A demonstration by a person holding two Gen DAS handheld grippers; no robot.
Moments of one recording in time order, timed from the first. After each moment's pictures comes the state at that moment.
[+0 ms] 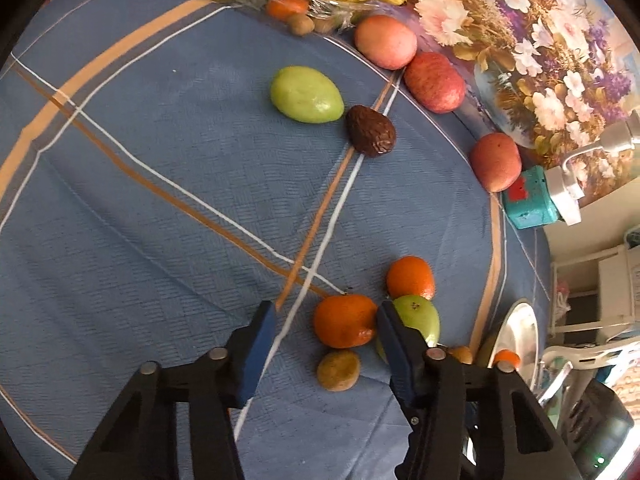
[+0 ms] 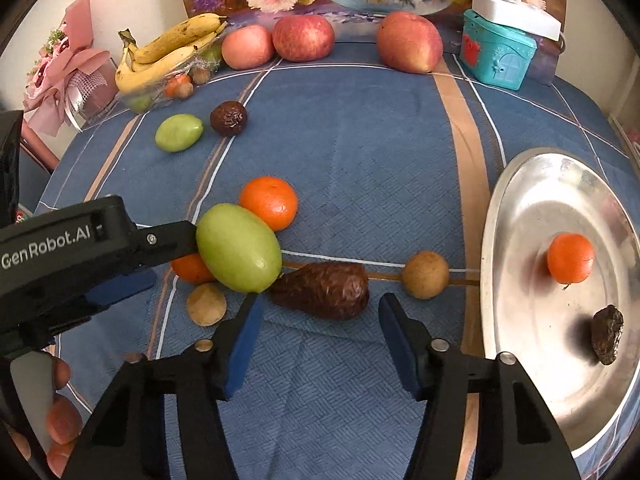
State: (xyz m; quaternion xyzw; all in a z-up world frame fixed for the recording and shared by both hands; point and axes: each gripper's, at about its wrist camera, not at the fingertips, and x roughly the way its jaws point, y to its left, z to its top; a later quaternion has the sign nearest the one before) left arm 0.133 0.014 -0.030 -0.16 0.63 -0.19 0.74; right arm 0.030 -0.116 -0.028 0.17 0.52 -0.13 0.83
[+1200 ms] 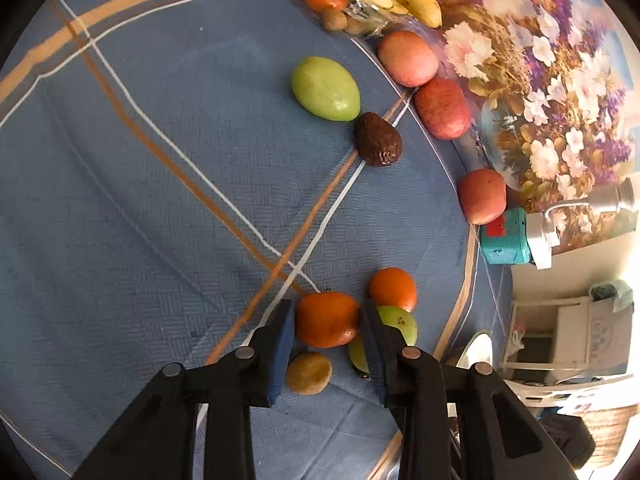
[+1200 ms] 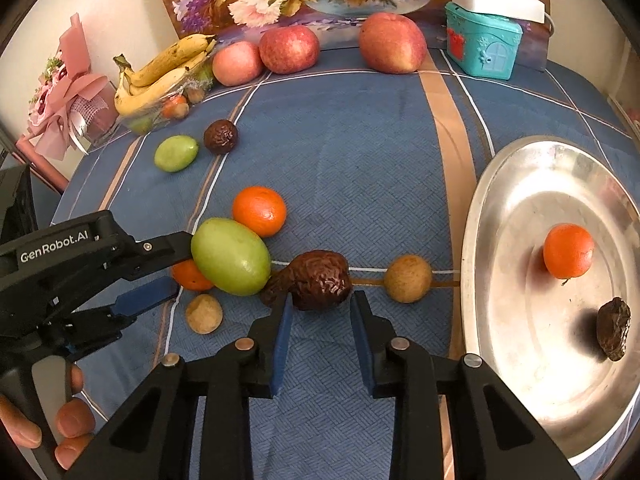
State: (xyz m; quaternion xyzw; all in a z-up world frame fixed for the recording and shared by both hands) left arm 0.136 0.033 -0.041 -0.27 0.63 -0.18 0.71; right arm 0.019 -0.133 -0.024 0.21 0.50 -0.13 0.83
